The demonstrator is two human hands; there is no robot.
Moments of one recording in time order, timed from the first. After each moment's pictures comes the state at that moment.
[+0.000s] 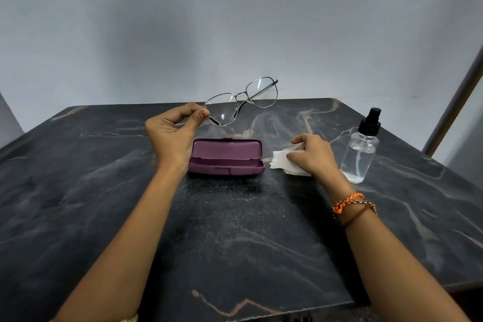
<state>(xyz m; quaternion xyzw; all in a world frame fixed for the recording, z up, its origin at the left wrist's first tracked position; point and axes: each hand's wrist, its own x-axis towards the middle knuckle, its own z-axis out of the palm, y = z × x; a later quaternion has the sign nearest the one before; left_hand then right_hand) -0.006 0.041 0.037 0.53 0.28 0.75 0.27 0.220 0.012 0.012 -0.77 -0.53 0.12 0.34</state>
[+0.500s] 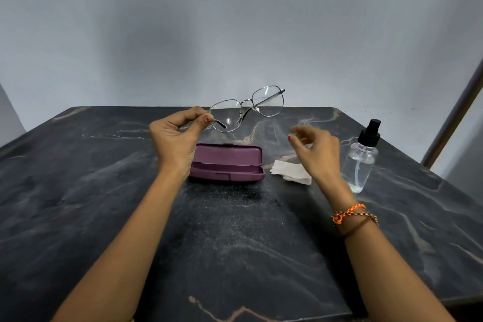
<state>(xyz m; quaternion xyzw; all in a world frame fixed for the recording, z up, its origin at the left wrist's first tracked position) -0.004 0.033 0.043 0.53 0.26 0.75 0.30 0.214 0.003 0.027 -0.66 -0.56 -0.01 0.49</state>
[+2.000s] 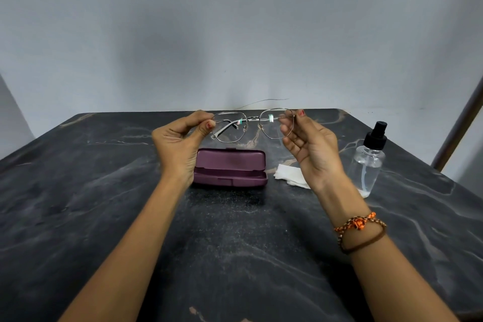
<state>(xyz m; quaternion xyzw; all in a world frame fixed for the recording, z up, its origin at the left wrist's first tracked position) -0.002 0.025 0.047 0.50 0.26 0.74 0.36 0.186 -0.009 0.051 -0.31 -0.38 0.48 0.73</state>
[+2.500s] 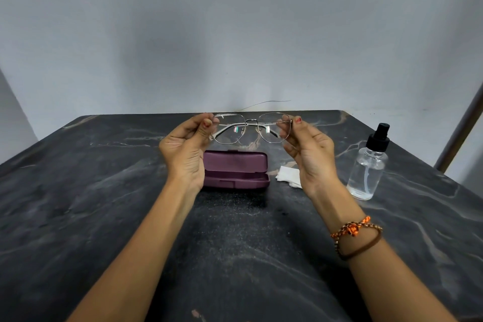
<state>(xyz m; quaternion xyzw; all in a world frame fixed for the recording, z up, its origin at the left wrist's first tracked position) 0.006 0.026 0.047 0.38 0.19 0.74 0.52 0.174 -0.008 0.046 -0.37 -0.39 0.41 0.73</state>
